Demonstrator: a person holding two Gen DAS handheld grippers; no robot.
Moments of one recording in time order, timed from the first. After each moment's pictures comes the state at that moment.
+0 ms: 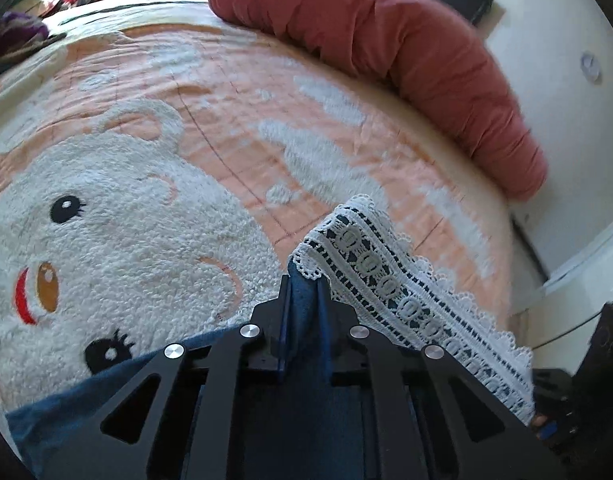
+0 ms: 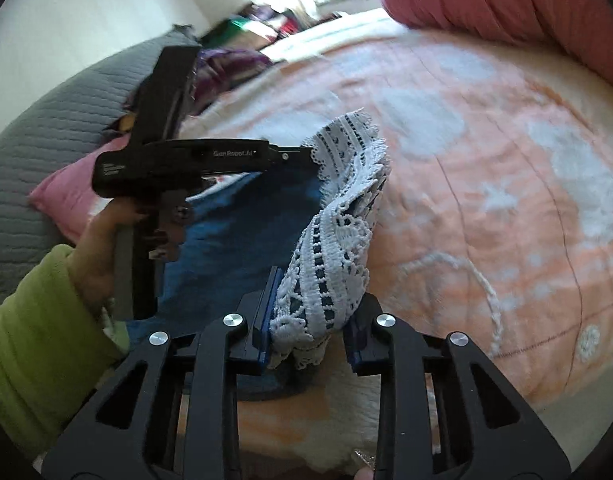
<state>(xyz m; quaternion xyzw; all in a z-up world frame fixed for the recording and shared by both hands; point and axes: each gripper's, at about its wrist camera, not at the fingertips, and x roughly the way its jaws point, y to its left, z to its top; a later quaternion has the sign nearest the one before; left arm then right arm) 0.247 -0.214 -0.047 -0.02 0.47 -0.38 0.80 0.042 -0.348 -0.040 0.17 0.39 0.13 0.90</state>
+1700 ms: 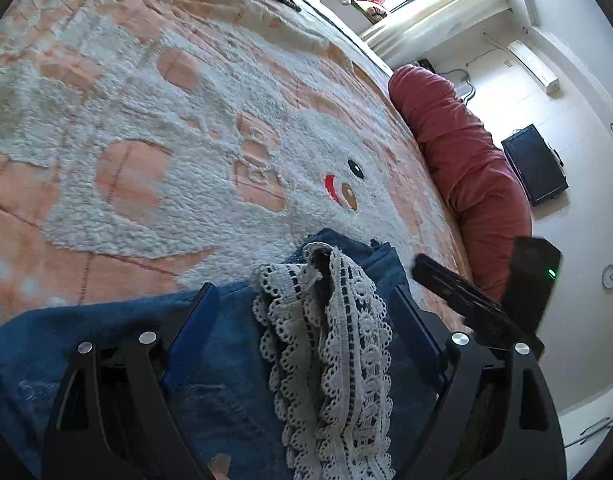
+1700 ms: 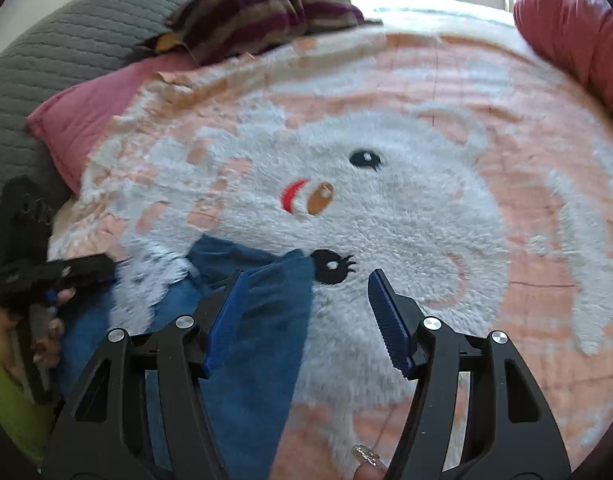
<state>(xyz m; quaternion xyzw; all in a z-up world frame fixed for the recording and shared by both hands) 0.189 0.049 -0.068 -0.30 0.47 -0.20 0.80 0.205 -0.219 -0.038 0.04 0.46 0.23 0.86</state>
